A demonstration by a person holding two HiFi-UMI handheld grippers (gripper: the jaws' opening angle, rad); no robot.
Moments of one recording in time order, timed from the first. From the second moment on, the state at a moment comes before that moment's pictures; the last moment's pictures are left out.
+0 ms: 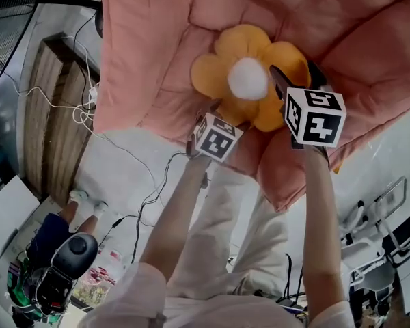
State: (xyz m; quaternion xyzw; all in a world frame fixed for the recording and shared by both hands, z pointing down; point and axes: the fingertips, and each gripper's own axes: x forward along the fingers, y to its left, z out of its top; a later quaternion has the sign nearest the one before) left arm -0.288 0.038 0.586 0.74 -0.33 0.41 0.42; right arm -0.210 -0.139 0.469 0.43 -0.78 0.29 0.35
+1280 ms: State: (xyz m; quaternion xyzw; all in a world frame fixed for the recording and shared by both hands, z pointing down) left arm -0.290 0.029 0.593 0.73 -0.36 0.41 0.43; right arm -0.209 -0.126 0.515 0.37 -0.77 0.24 0.46
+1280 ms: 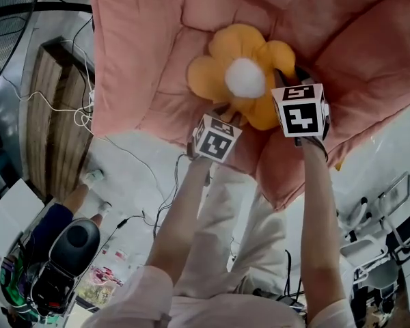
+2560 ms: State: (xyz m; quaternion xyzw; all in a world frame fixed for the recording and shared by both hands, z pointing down) left arm -0.293 0.033 0.525 0.74 -0.40 0.42 0.34; right arm -0.191 -0.095 0.434 0.38 -0.81 0.26 0.36
